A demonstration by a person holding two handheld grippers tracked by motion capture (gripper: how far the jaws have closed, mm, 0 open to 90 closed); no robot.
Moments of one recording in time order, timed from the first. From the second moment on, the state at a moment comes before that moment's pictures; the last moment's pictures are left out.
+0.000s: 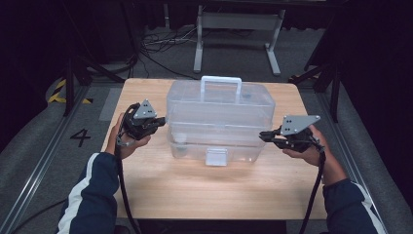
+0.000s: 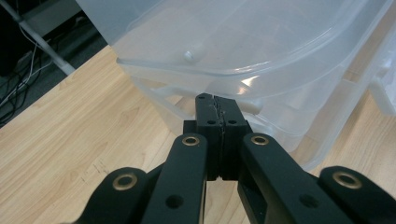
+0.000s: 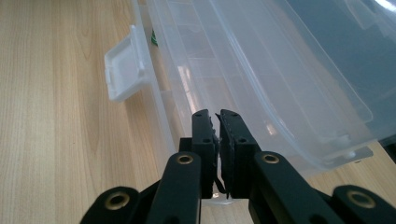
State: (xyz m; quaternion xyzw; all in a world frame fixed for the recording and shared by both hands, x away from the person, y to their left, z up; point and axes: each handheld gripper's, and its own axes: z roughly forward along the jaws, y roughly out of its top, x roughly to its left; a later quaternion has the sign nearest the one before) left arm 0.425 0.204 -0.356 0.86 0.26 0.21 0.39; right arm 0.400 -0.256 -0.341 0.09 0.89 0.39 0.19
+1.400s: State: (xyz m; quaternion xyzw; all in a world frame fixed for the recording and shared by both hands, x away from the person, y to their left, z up) left arm 0.406 0.200 -0.385 0.88 0.25 0.20 0.36; right arm 0.389 -0.259 -0.357 0.10 0.91 0.38 0.17
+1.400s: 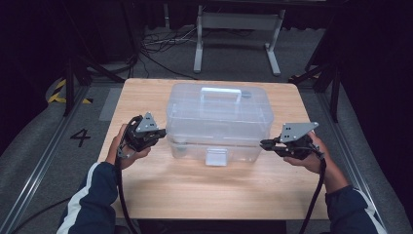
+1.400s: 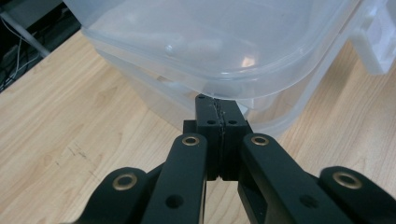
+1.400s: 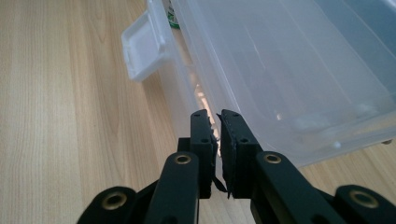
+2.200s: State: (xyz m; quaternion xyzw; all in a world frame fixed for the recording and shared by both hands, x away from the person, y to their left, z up) left arm 0.398 0.206 -0.396 0.88 0.26 0.21 0.35; right arm 0.388 -0.264 -0.367 0.12 0.91 0.37 0.17
